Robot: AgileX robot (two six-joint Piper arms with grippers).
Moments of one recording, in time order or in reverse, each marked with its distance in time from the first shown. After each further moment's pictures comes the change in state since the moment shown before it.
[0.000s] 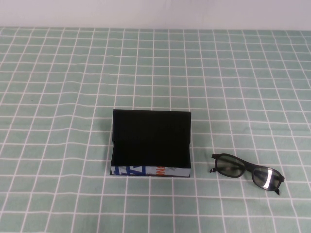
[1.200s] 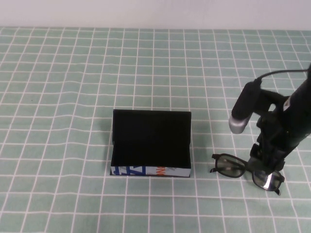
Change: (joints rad) right arm 0.355 0.598 0.024 0.390 -0.067 -1.089; left arm 0.000 0.000 0.000 0.000 0.000 0.000
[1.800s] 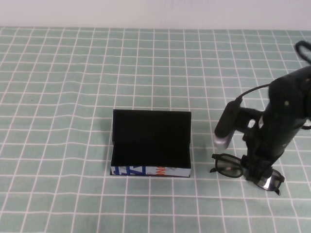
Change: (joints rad) right arm 0.080 0.145 0.000 -0.194 -0.057 0.151; left arm 0.000 0.000 0.000 0.000 0.000 0.000
